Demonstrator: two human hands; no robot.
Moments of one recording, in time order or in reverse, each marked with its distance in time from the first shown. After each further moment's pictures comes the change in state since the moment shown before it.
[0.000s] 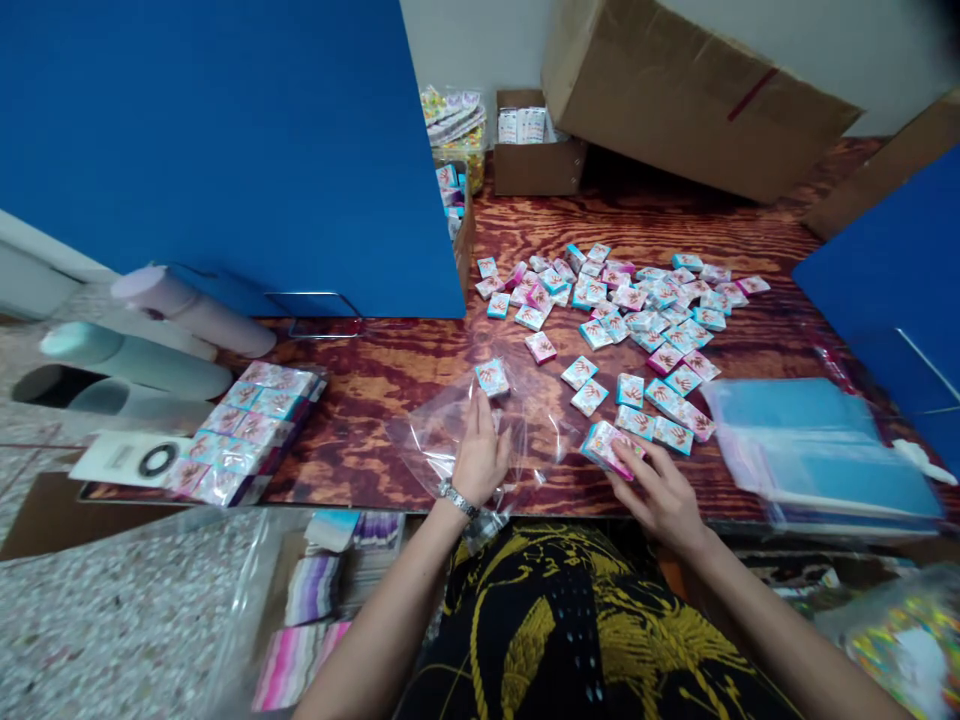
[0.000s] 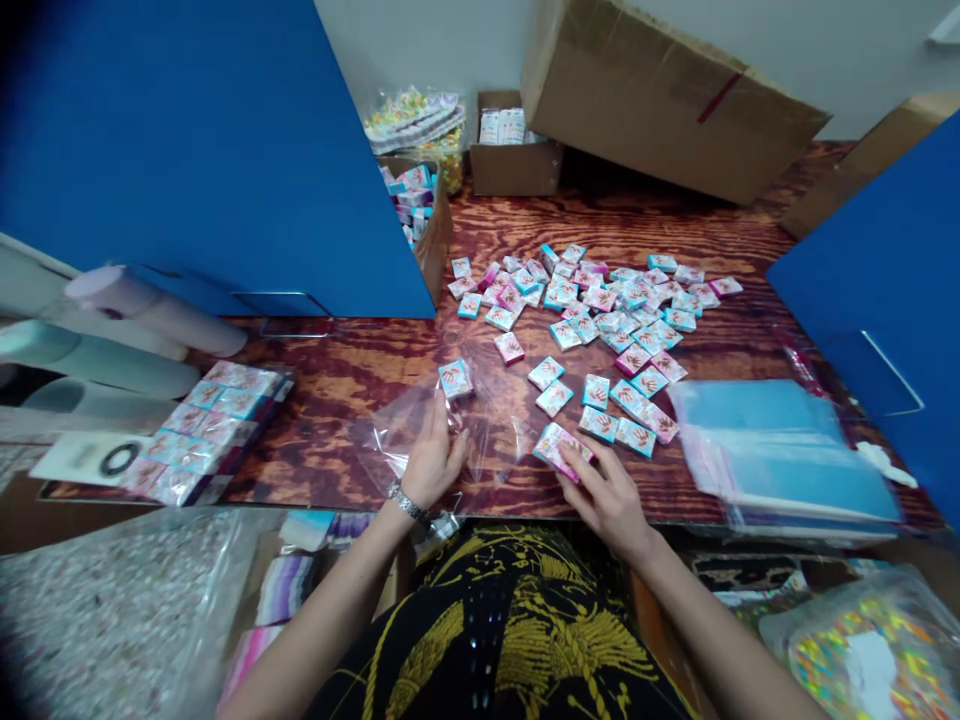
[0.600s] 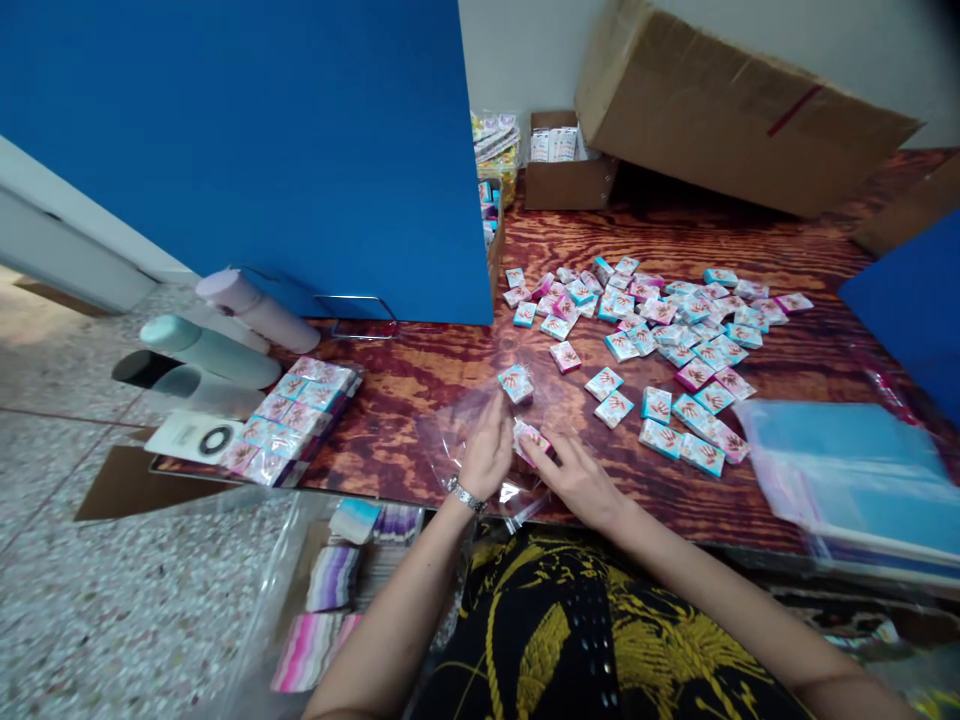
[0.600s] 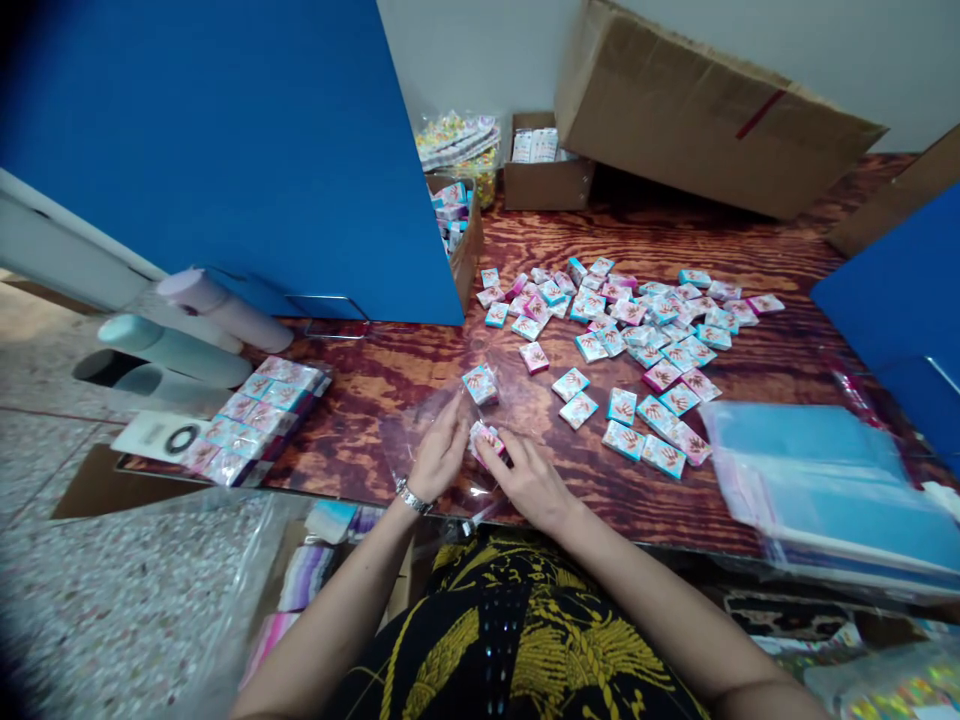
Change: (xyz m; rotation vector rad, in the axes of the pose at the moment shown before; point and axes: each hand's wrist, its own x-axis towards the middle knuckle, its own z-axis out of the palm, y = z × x) left_hand 0.007 -0.002 -0.029 -0.128 0.006 -0.074; right_hand 0.059 -0.054 0.081 -0.166 -0.282 -0.249
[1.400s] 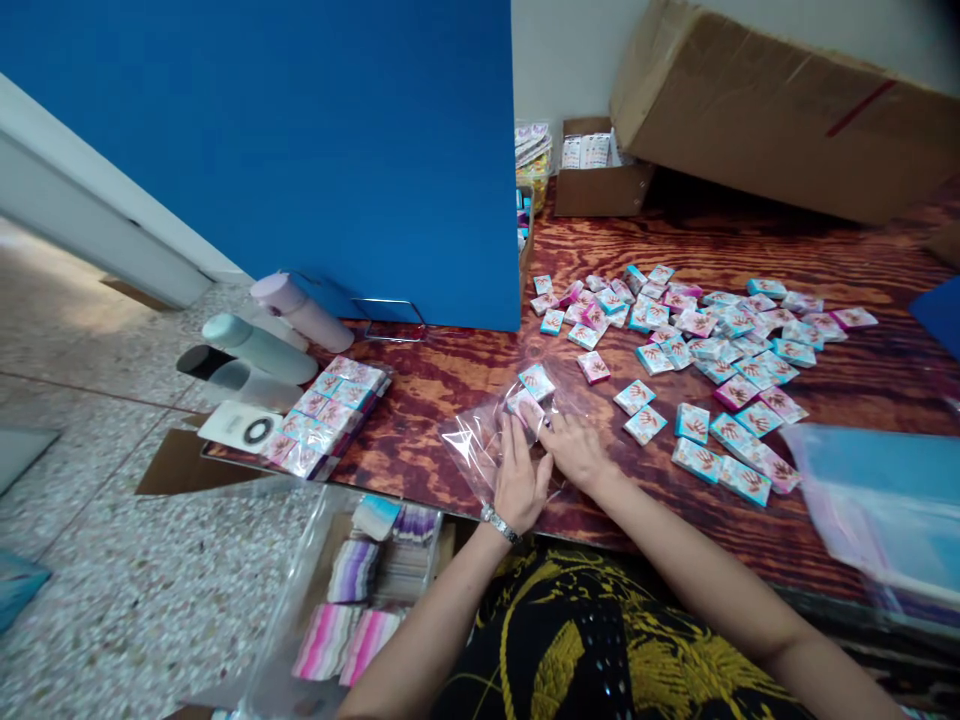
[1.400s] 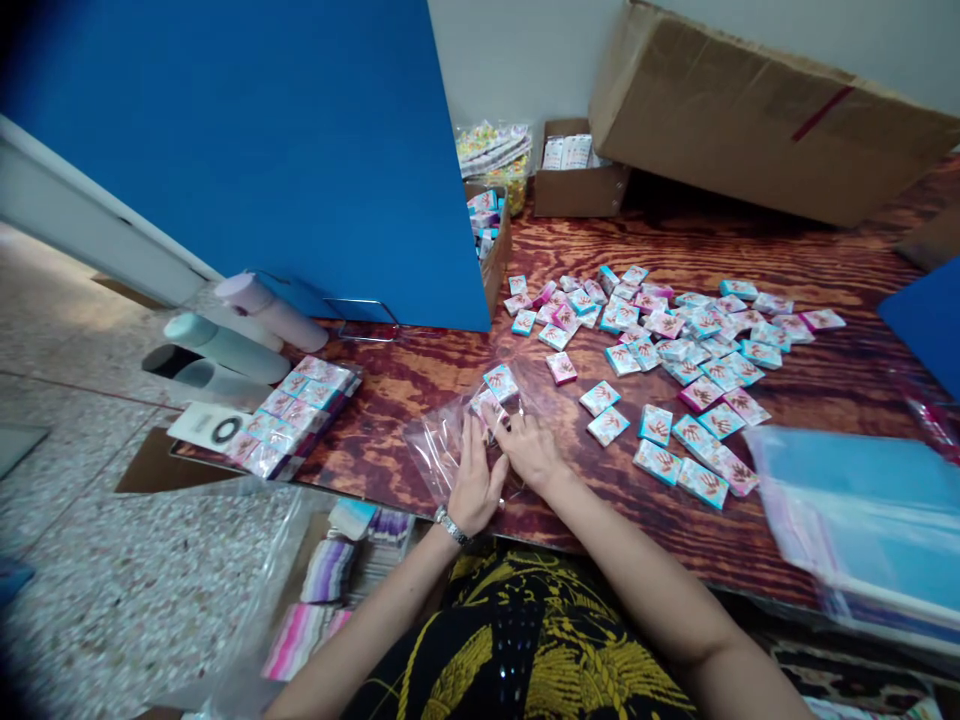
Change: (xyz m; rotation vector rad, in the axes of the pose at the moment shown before) left_hand -0.035 -0.020 0.038 0.079 0.099 -0.020; right_hand 0.067 0.015 0.048 -0.120 -0.216 0.147
